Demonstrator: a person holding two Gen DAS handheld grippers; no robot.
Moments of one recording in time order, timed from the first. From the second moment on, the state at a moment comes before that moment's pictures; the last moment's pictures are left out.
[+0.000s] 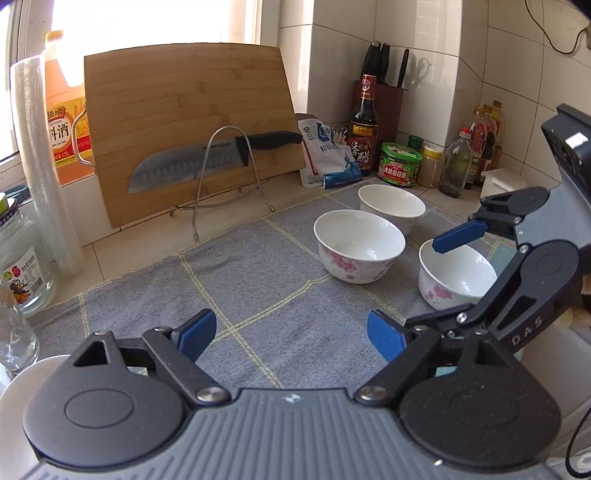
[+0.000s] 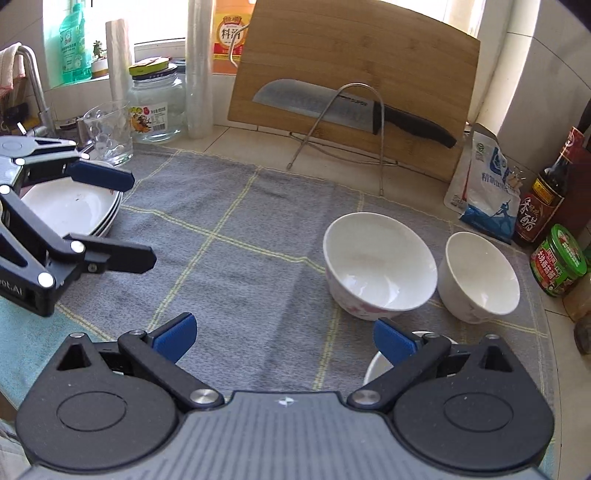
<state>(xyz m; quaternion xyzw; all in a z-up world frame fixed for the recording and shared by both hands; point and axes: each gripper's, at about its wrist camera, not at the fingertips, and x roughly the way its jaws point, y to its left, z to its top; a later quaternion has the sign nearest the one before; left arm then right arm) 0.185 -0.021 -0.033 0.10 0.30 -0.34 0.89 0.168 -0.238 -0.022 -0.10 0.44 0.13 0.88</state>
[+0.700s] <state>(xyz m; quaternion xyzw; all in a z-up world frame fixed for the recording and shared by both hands) 0.221 -0.141 -0.078 0.15 0.31 -0.34 0.88 0.253 -0.334 -0.047 0.00 0.47 0.19 0.86</state>
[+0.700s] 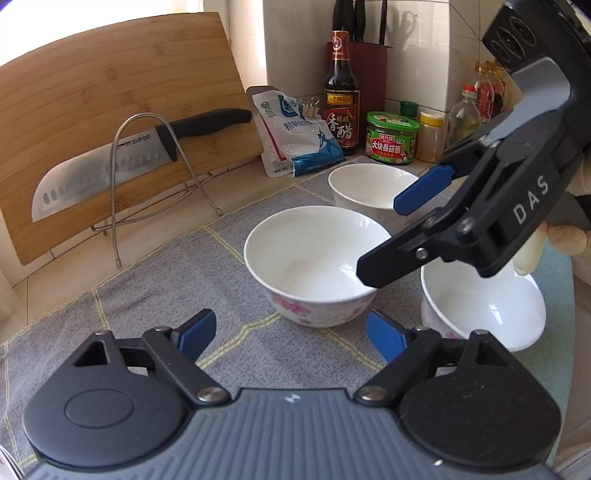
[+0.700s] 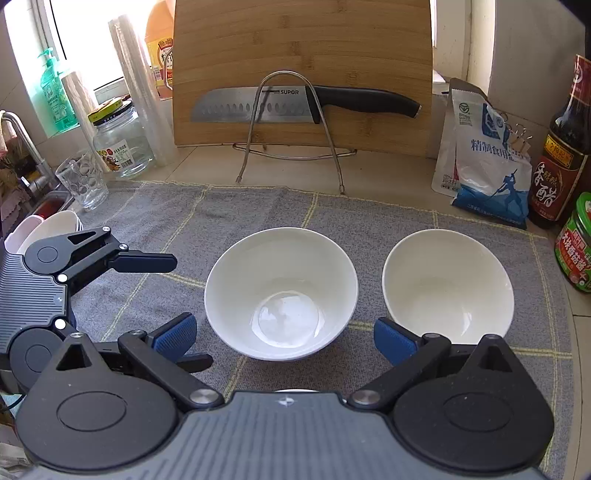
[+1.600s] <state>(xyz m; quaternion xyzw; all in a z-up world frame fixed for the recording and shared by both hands) 0.241 -0.166 -0.085 0.15 0.31 -0.38 0.86 0.293 -0.339 -0.064 0.04 0.50 0.22 0.84</state>
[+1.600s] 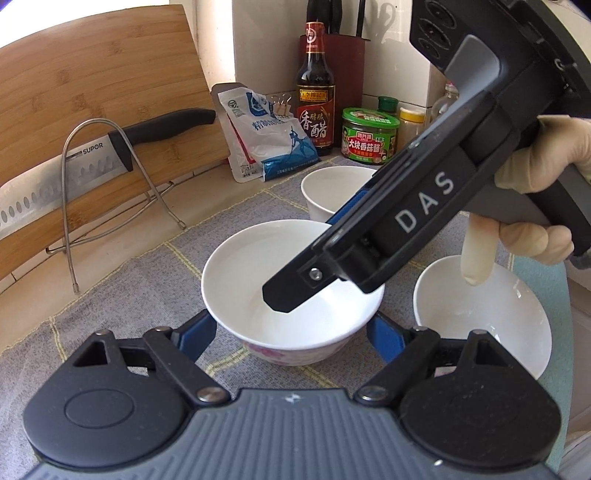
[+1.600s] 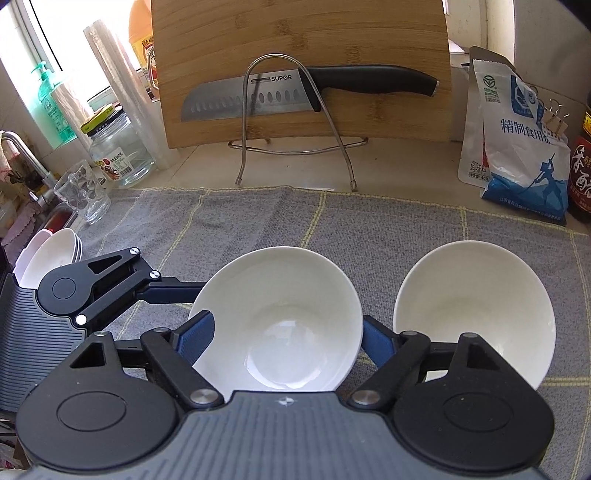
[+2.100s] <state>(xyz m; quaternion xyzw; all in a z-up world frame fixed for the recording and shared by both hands) 0.220 -0.146 -0.060 0.15 0.30 -0.37 0.87 0.275 -0.319 -0.039 0.03 0.48 0.24 0.84</state>
